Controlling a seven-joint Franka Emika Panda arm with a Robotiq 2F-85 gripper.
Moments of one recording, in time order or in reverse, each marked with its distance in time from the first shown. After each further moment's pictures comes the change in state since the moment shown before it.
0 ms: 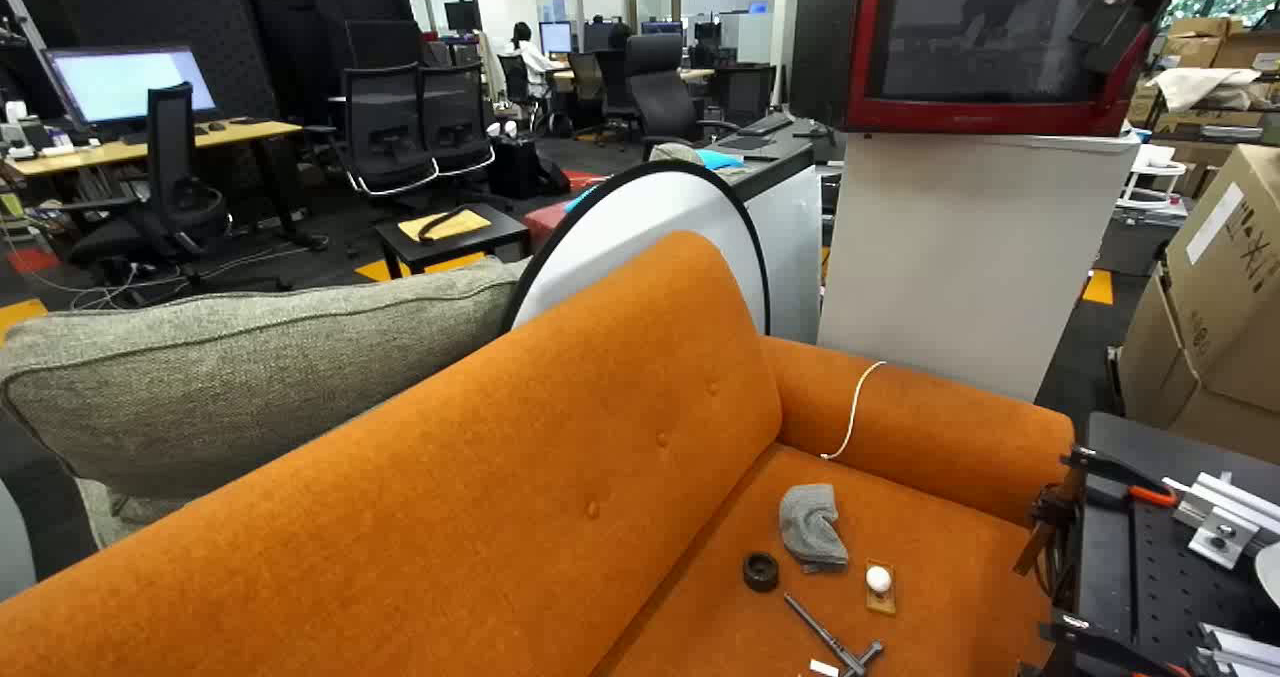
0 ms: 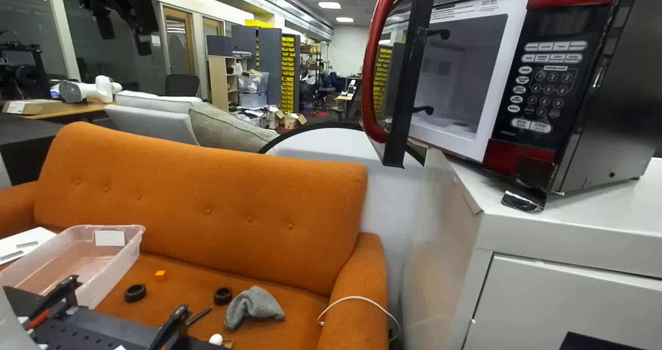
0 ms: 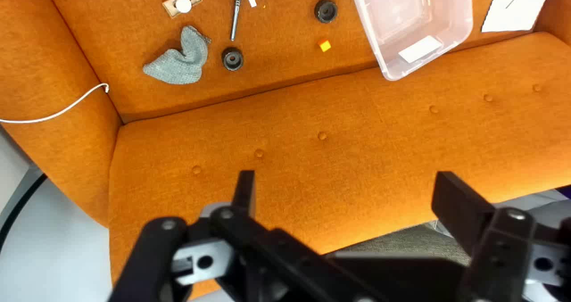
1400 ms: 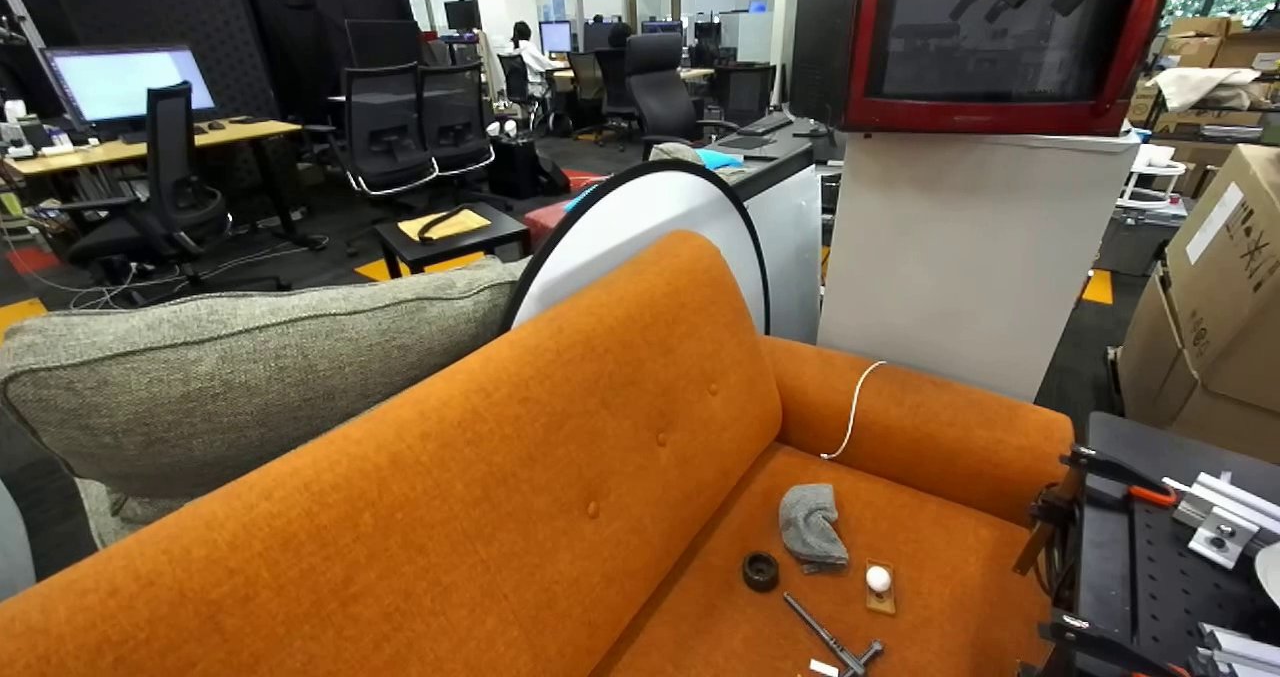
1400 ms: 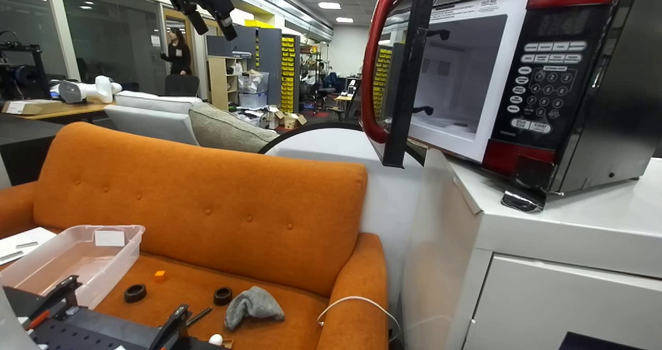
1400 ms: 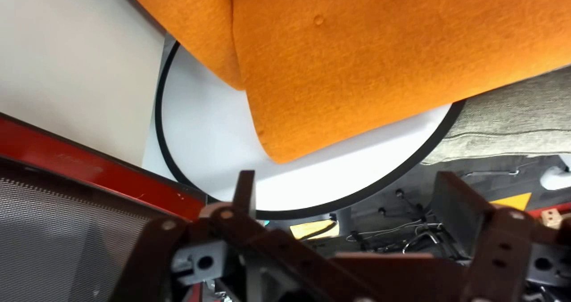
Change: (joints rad) arm -0.253 0.005 -0.002 -0.064 -0.223 0.400 0.041
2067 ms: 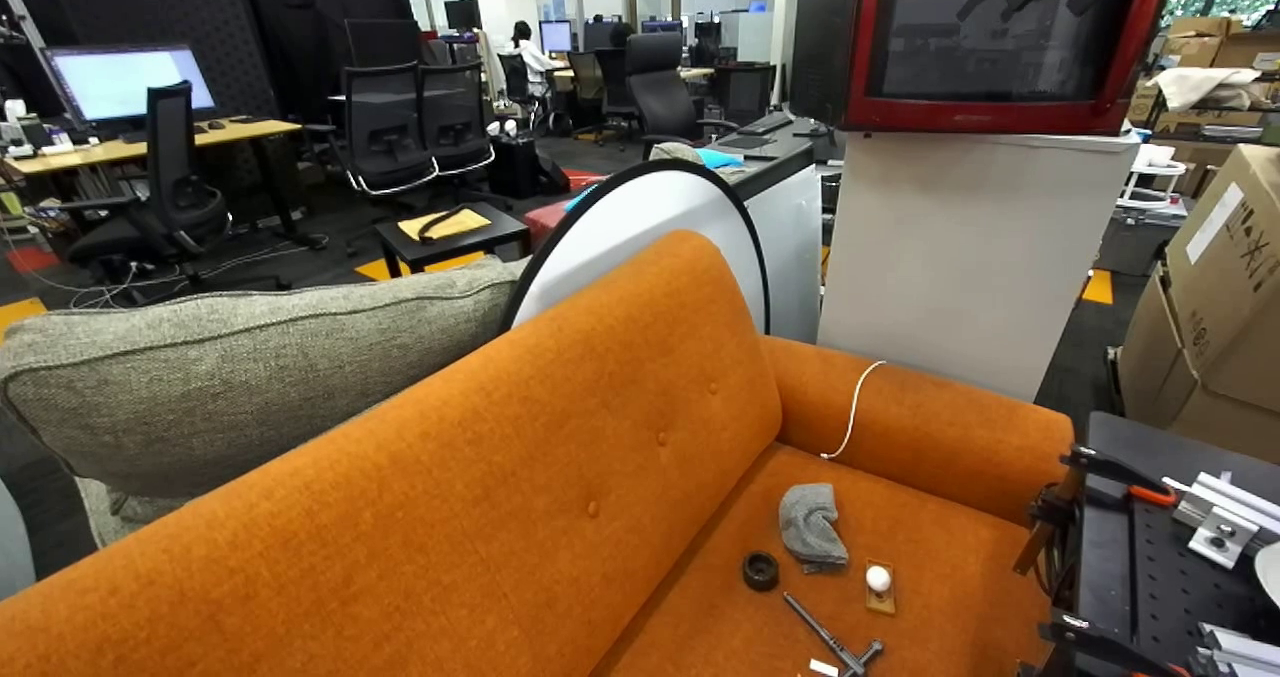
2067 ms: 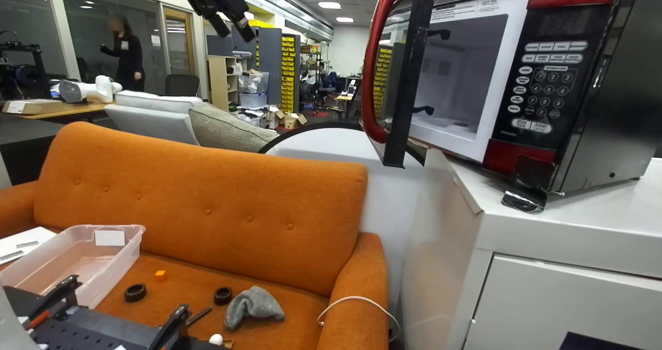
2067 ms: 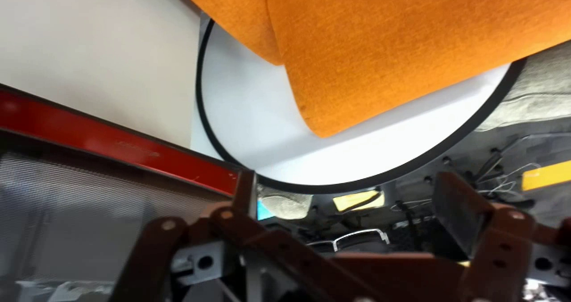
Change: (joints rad) arm -0.094 -0.010 0.011 -0.054 -0.081 0.111 0.093
